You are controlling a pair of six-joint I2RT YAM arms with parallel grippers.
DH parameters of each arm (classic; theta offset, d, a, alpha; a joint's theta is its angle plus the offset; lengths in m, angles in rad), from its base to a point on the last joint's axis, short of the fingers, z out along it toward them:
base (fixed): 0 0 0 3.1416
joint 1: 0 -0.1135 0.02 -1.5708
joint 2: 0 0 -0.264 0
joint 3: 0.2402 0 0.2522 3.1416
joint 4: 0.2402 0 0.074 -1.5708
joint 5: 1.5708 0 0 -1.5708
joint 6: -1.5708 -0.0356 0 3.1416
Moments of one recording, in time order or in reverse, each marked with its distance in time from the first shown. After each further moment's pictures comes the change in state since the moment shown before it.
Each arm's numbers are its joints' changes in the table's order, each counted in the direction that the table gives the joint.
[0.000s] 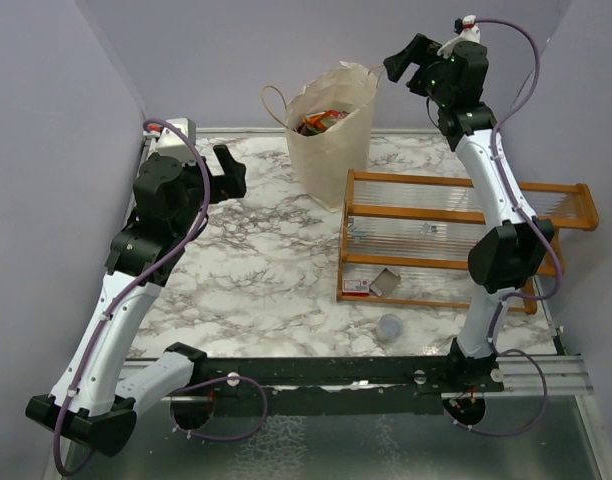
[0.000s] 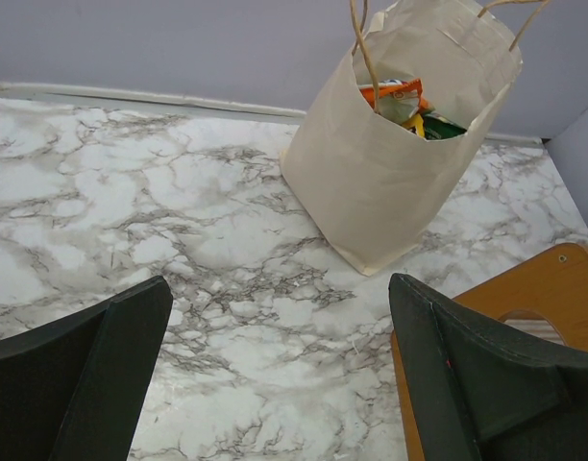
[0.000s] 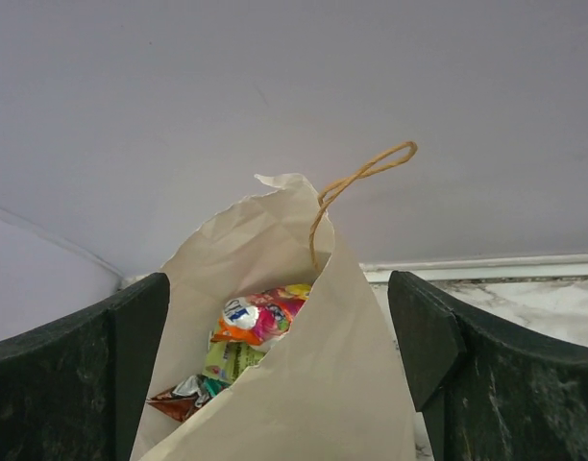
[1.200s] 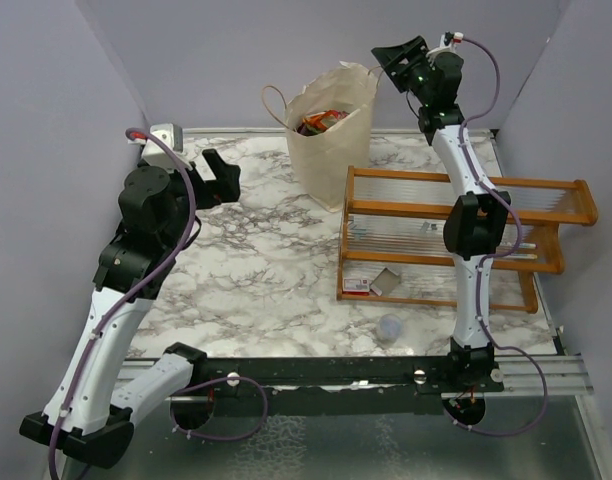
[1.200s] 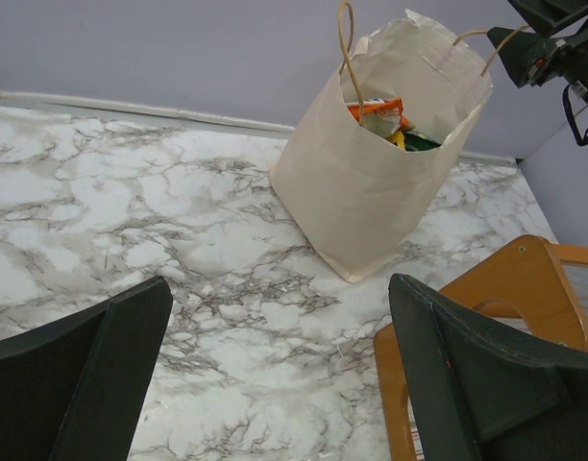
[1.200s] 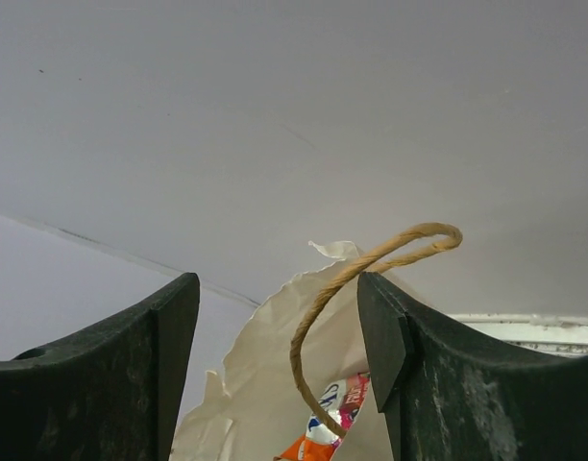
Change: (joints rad) left arm 0.000 0.066 0.002 0.023 0.000 0.034; right arm 0.058 -0.460 0.319 -0.309 -0.226 -0.517
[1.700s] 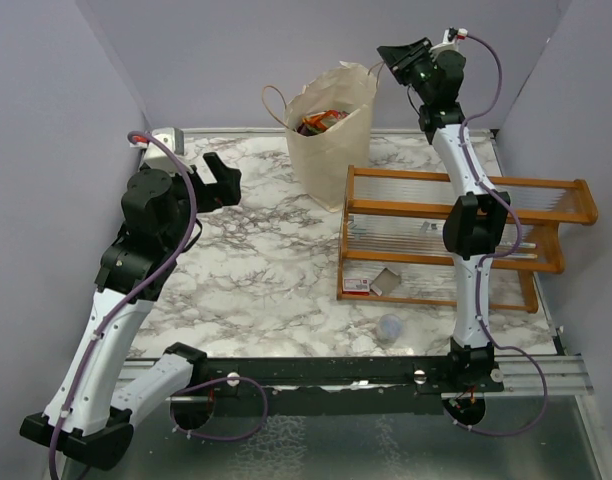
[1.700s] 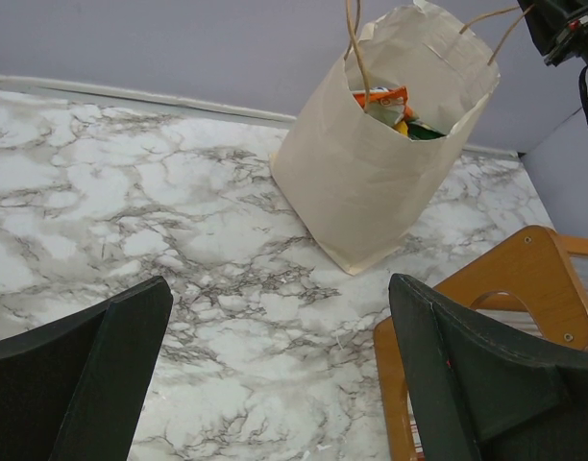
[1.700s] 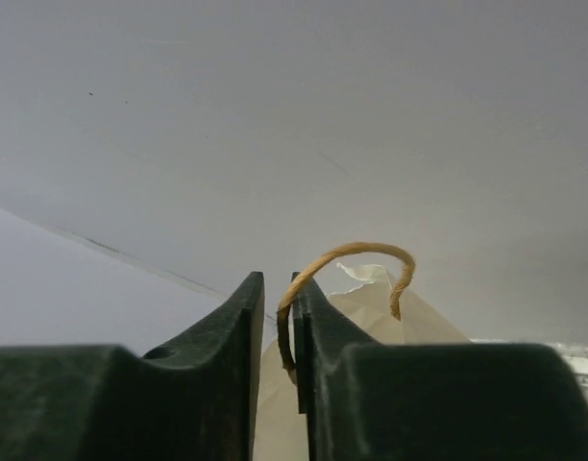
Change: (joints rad) left arm 0.000 0.014 -0.029 0.002 0.000 0.015; right arm 0.001 -0.009 0.022 -0.056 0.015 -0.035
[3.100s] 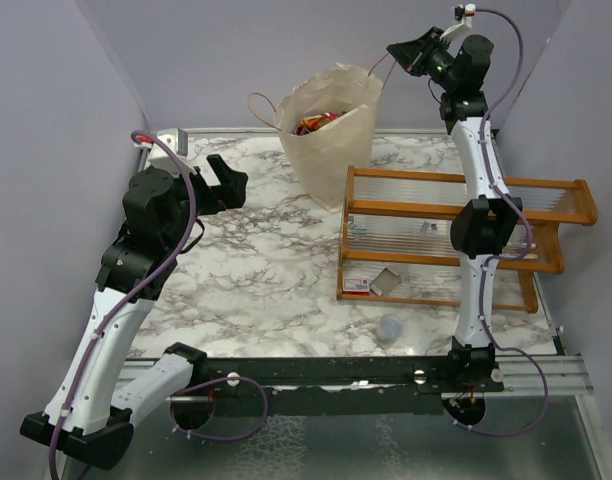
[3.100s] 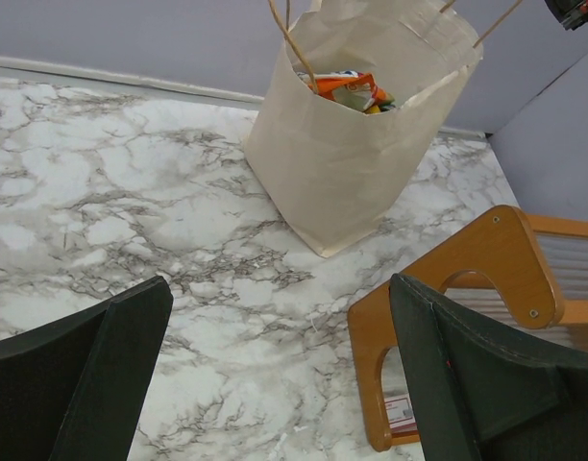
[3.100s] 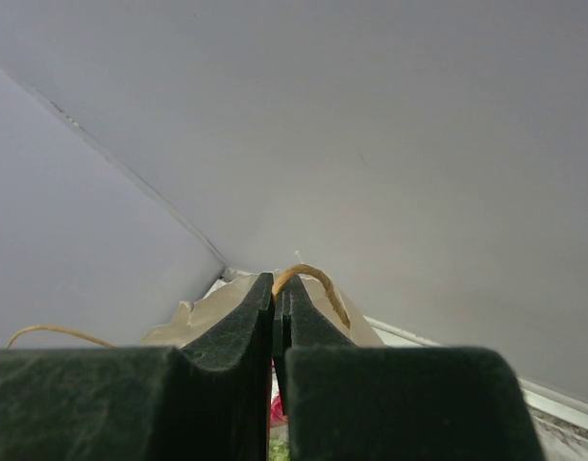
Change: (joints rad) left arm 0.000 -0.003 0.000 0.014 0.078 0.038; right arm 0.061 0.007 0.159 0.133 -0.291 0.338
